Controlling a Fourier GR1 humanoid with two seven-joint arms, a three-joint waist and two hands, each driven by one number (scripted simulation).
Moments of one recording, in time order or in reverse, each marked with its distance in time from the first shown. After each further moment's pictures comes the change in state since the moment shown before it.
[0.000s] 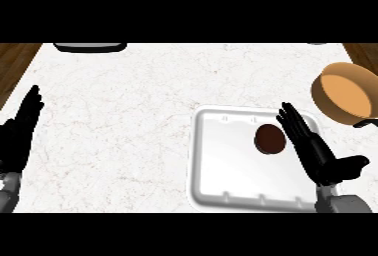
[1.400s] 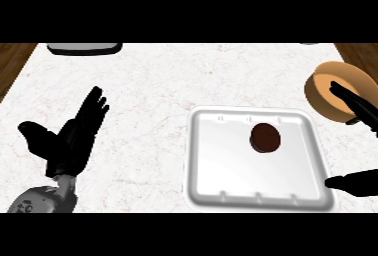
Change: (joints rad) left arm -0.032 -0.275 -0.093 -0.182 0.130 -0.024 0.162; right arm 0.008 -0.466 -0.048 -0.439 0.431 0.019 0.184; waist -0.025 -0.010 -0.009
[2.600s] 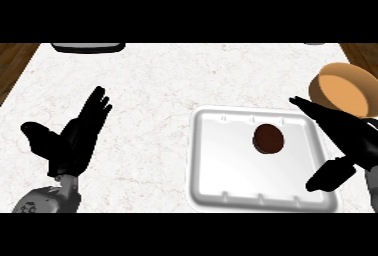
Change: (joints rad) left arm 0.009 -0.073 0.053 -0.015 -0.073 -0.071 0.031; right arm -0.198 0.124 0.152 0.047 0.125 0.352 0.596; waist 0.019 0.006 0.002
